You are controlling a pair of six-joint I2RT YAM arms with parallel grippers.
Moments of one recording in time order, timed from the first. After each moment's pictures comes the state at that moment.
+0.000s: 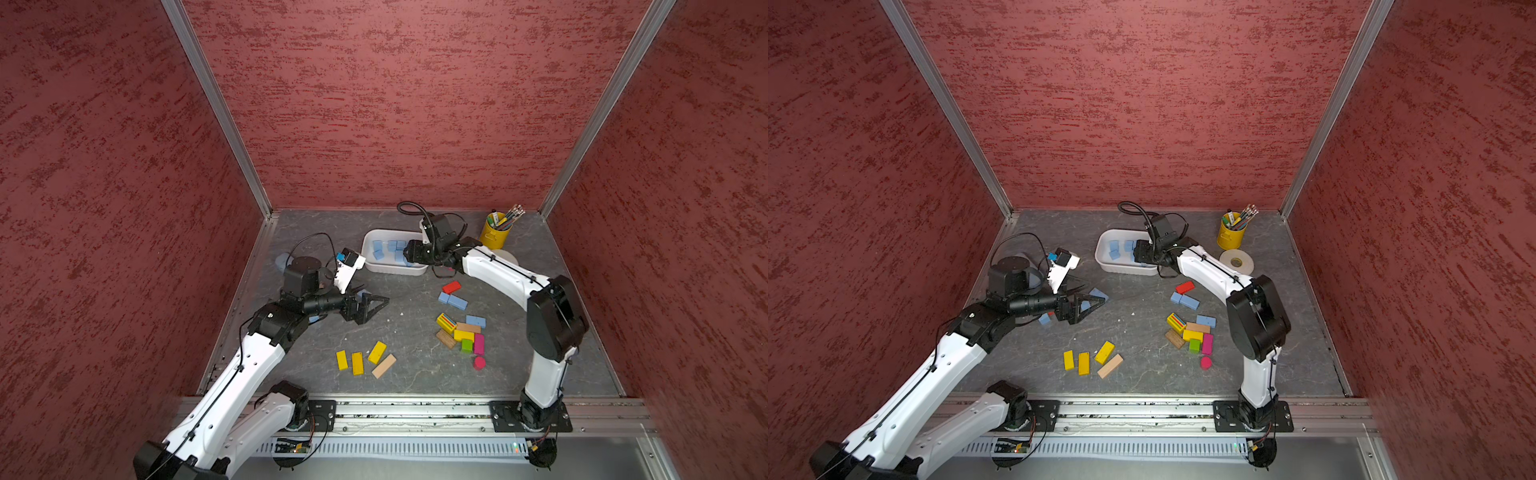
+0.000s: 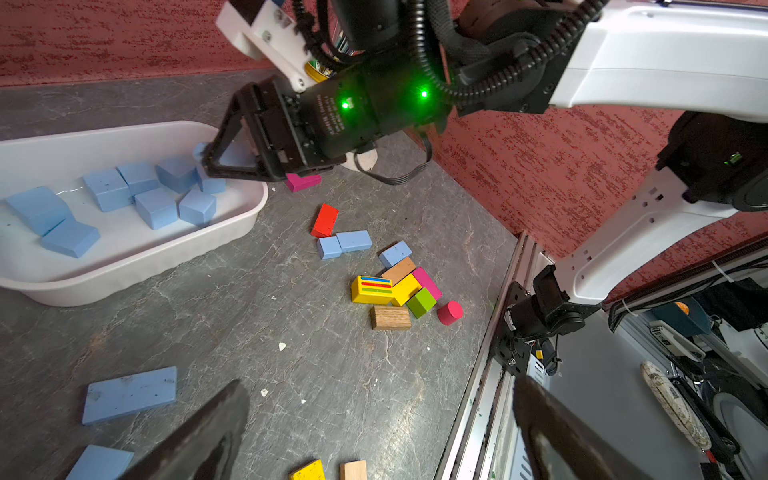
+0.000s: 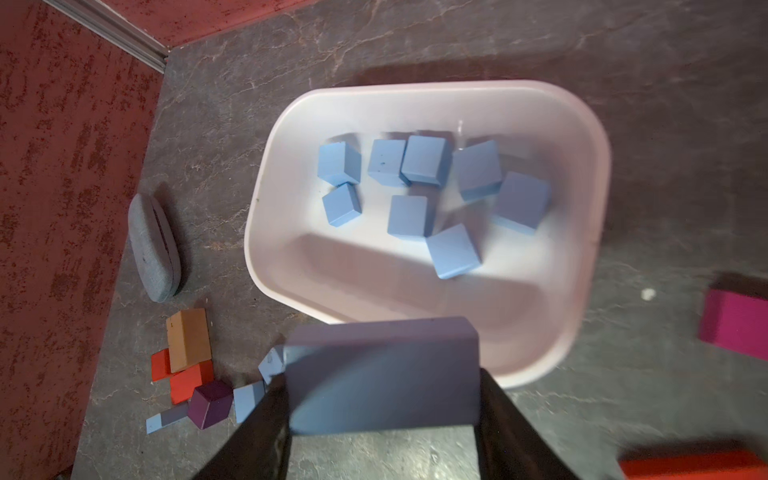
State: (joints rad) left arm -0.38 0.88 0.84 -0.46 0.70 -0.13; right arm 0.58 1.91 1.54 -0.42 -0.09 0.60
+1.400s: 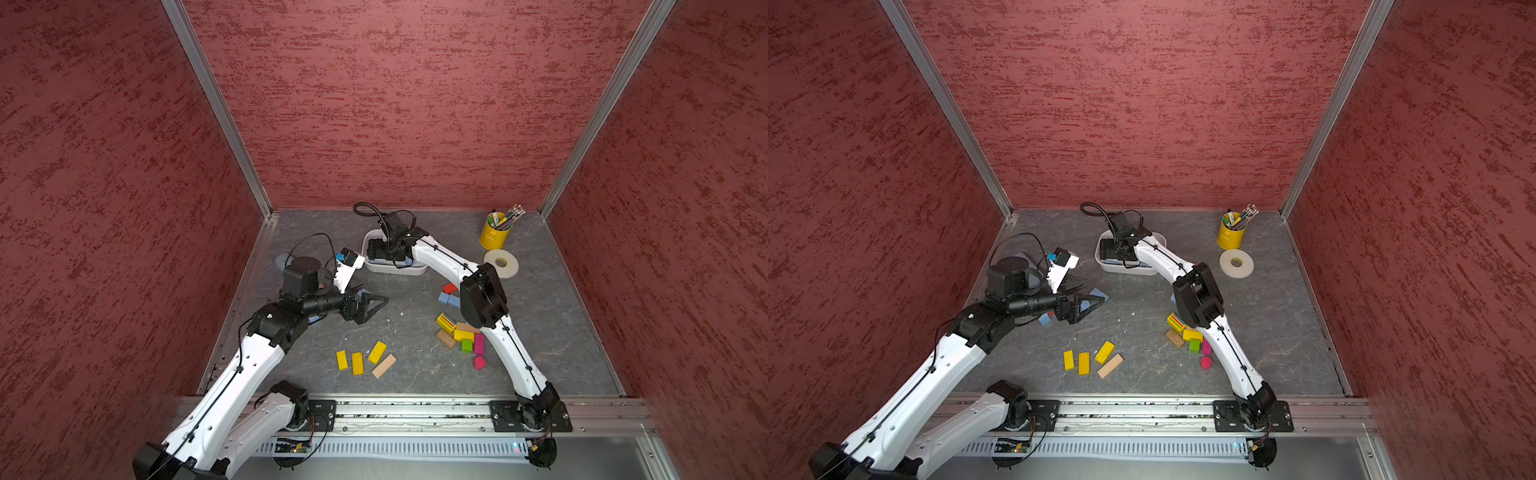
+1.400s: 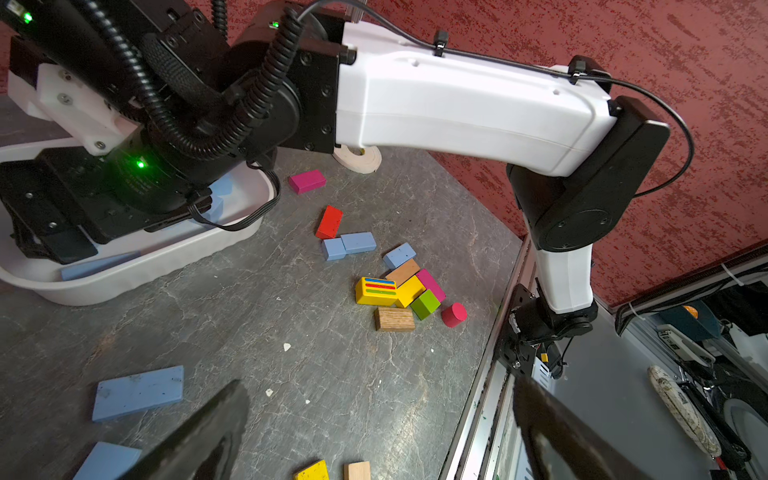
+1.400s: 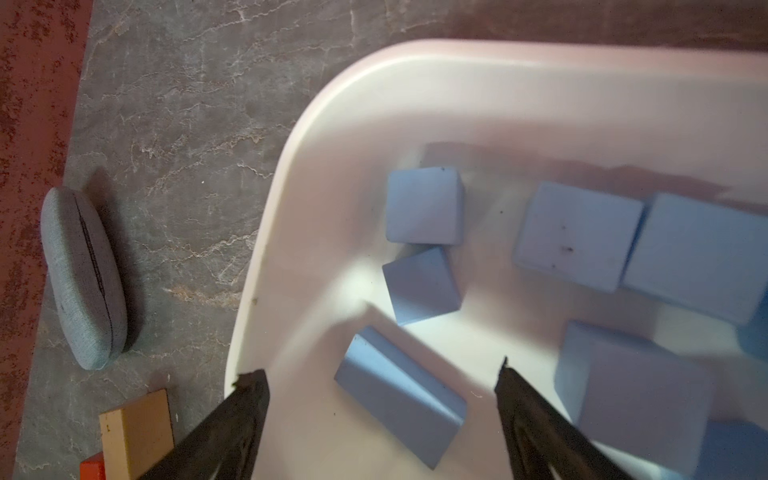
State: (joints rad) left arm -0.38 0.87 0.84 -0.46 0.68 -0.13; right arm 0.66 2.52 2.29 -0.67 -0.09 0.59
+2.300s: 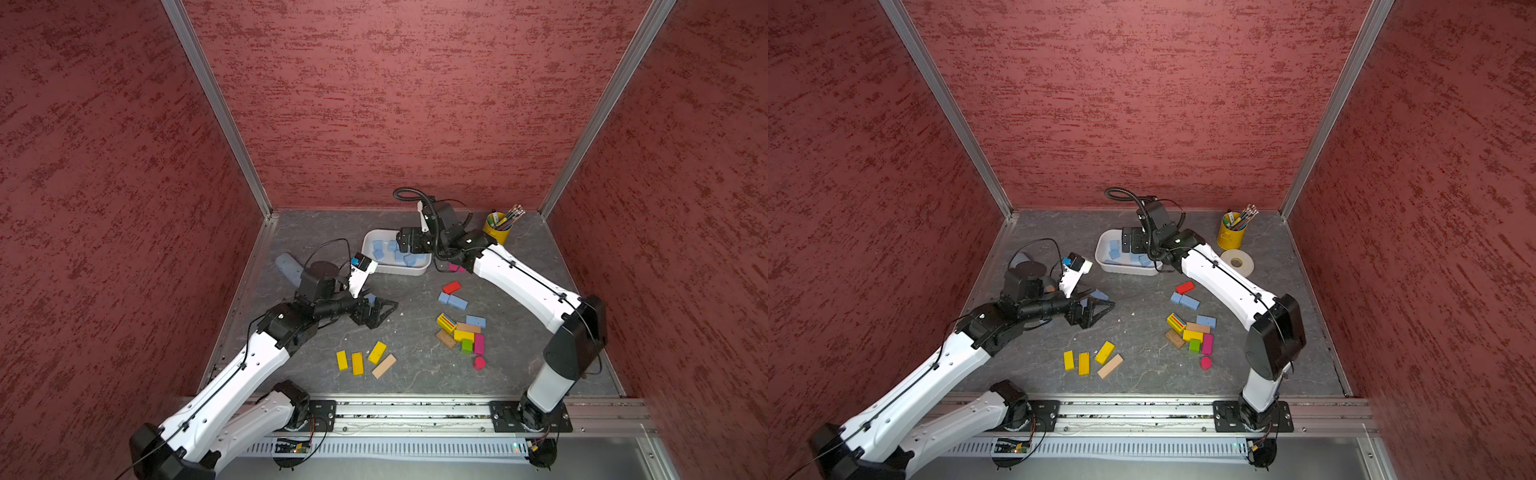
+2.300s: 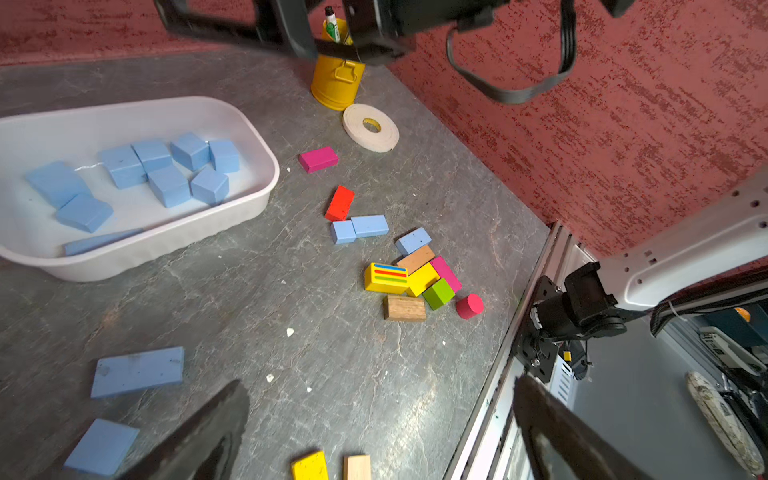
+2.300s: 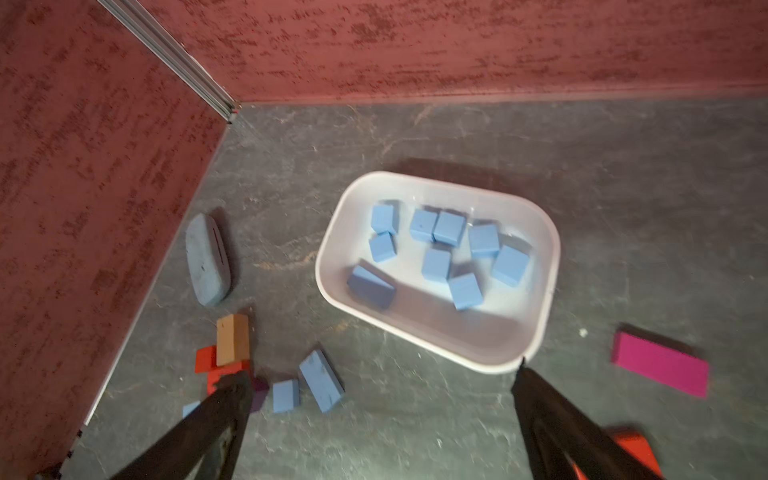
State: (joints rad) left arm -0.59 0.92 0.87 -0.48 0.42 -0.19; right arm 0.64 1.69 1.57 -0.55 0.09 0.50
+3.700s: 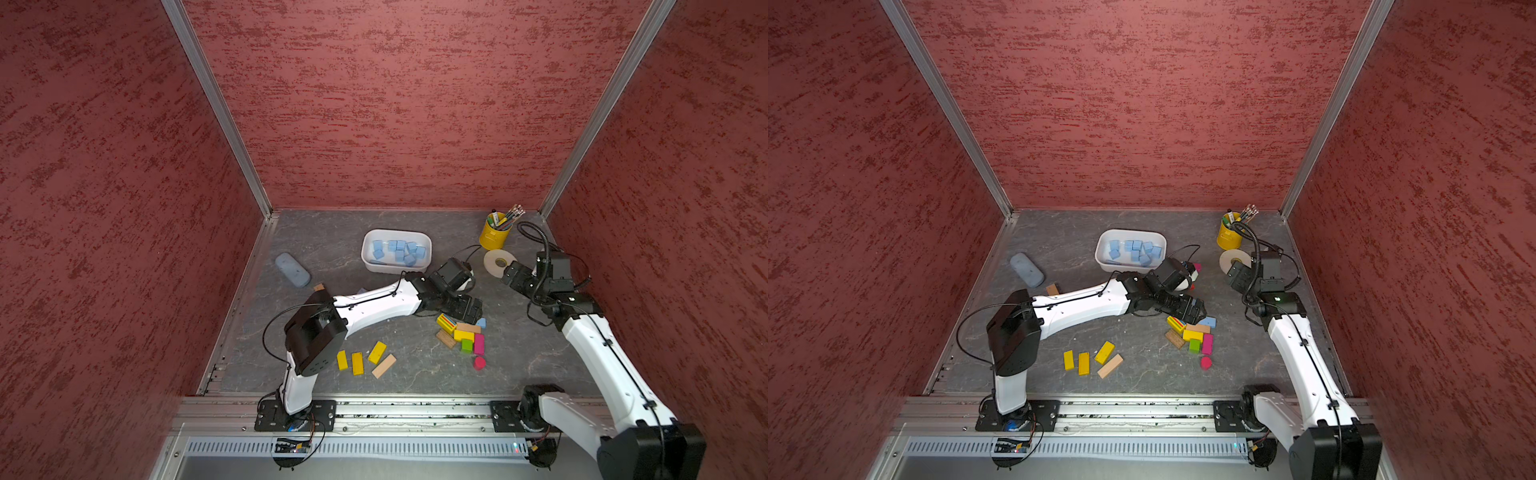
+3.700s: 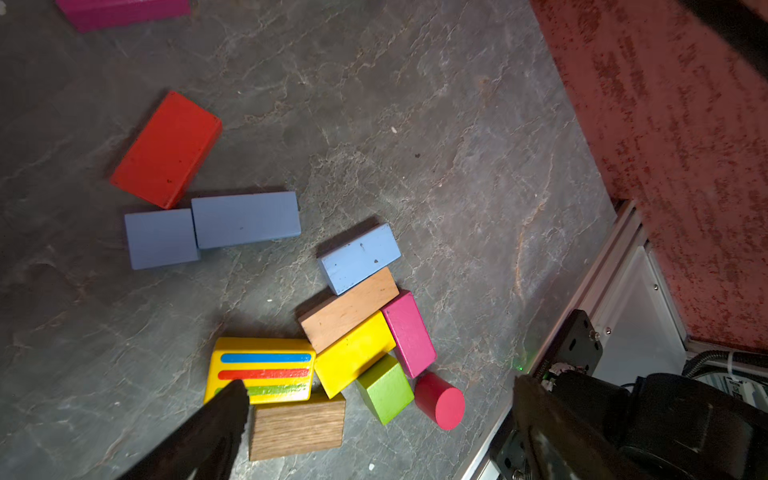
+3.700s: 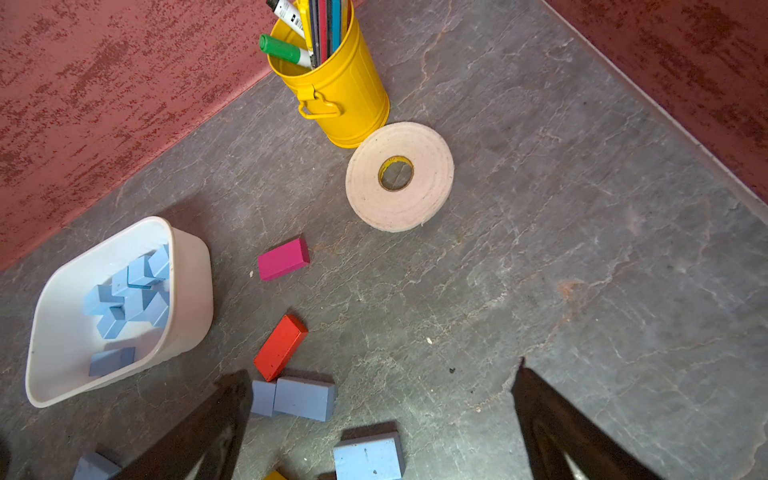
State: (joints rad) left arm -1.02 1.96 1.57 -0.51 0.18 -0.54; right arm 0.04 1.02 0.86 -0.60 0.09 0.57
